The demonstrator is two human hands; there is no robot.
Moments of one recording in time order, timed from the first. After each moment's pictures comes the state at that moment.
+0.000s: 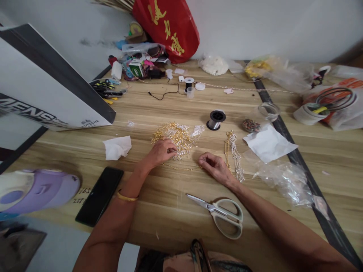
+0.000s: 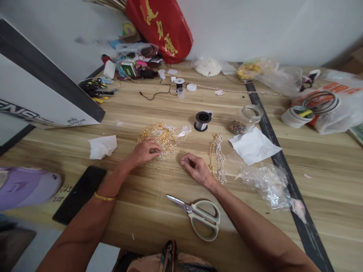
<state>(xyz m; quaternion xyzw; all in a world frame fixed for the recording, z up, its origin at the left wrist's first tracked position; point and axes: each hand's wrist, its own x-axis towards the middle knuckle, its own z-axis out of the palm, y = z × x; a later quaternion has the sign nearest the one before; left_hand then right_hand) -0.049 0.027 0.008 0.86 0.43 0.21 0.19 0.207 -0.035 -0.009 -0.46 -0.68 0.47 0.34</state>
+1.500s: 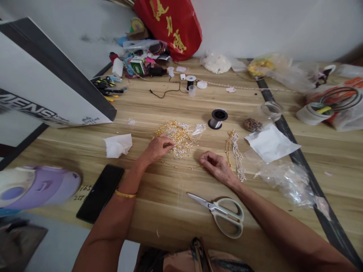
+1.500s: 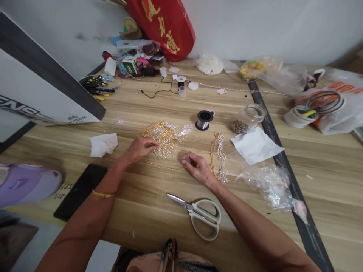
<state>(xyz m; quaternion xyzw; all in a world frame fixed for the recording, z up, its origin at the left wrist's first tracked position) -0.063 0.030 0.011 0.81 0.47 0.25 0.22 0.207 -0.036 -0.009 -0.45 -0.68 0.47 0.34</state>
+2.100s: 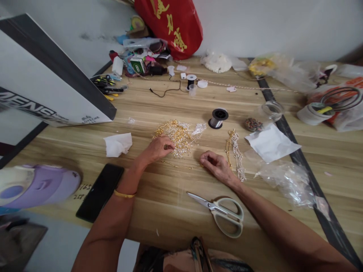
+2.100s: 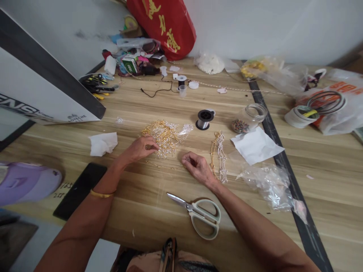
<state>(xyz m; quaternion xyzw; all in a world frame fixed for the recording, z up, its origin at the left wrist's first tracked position) -0.062 0.029 0.018 0.86 0.42 0.20 0.21 0.207 -0.037 -0.008 -0.46 -0.68 0.46 0.34</state>
